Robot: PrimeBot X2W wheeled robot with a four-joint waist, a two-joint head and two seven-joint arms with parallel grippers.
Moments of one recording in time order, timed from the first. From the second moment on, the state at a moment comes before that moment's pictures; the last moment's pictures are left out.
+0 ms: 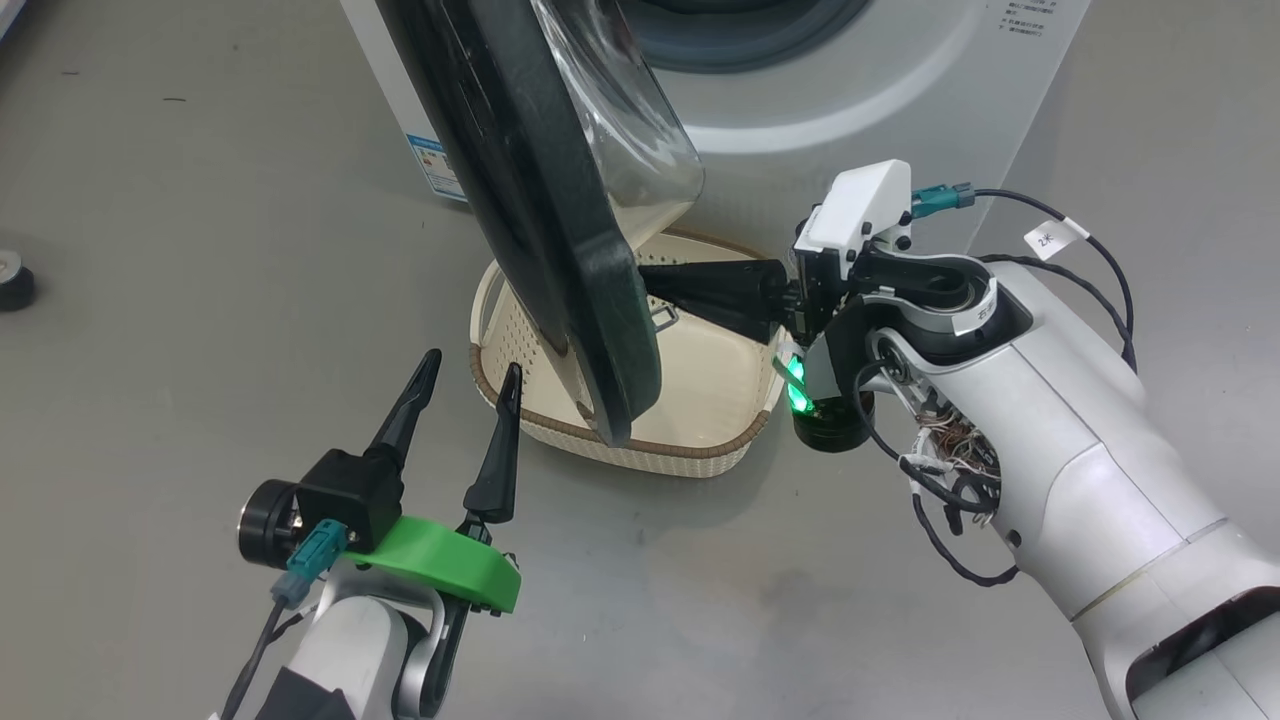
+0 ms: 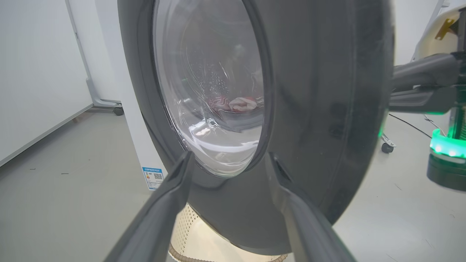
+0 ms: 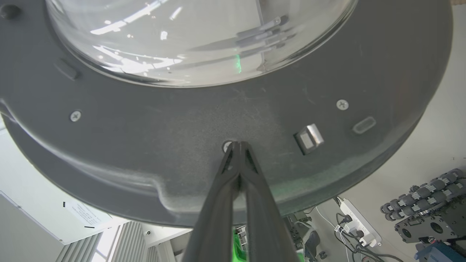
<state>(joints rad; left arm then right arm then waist) -0.27 0.03 -0.38 0.24 -0.38 0.04 -0.25 -0.89 -0.07 0.67 0.66 2.11 -0.13 0.70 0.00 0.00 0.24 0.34</state>
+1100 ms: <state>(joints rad) -0.19 0.04 -0.32 0.26 -0.35 0.07 -0.25 -0.78 -0.30 0.89 0.63 1.47 0.10 0.05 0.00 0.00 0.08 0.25</state>
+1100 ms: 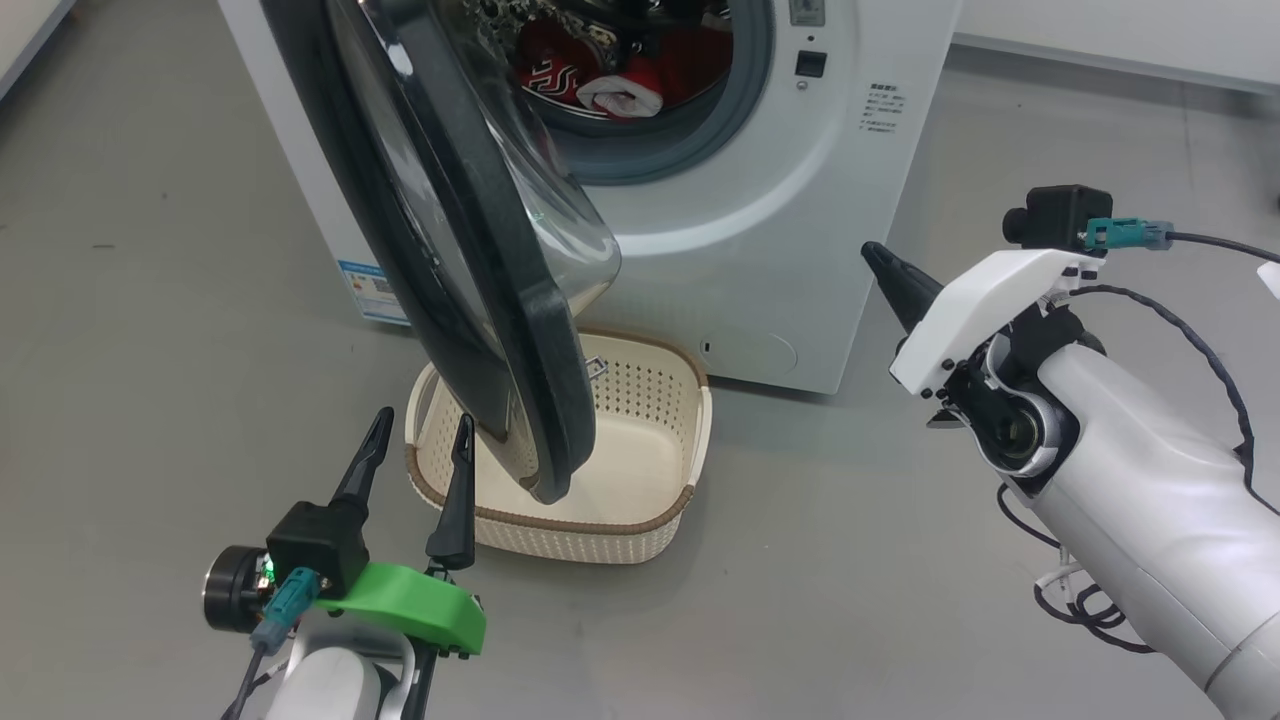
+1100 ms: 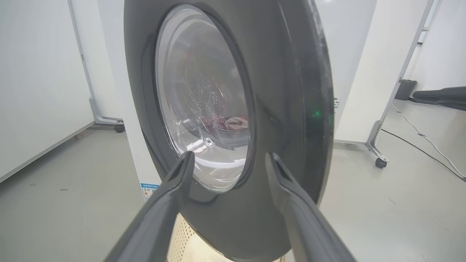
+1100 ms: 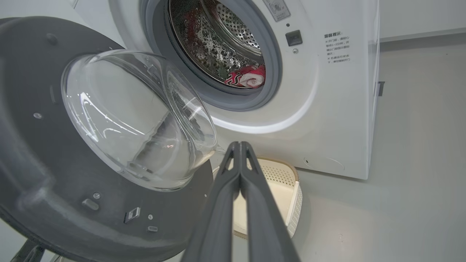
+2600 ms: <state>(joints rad) -0.11 0.05 -0.20 0.24 -0.33 0.08 -0.25 -0.28 -0.36 0.57 0.27 0.74 -0.13 -0.26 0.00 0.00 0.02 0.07</state>
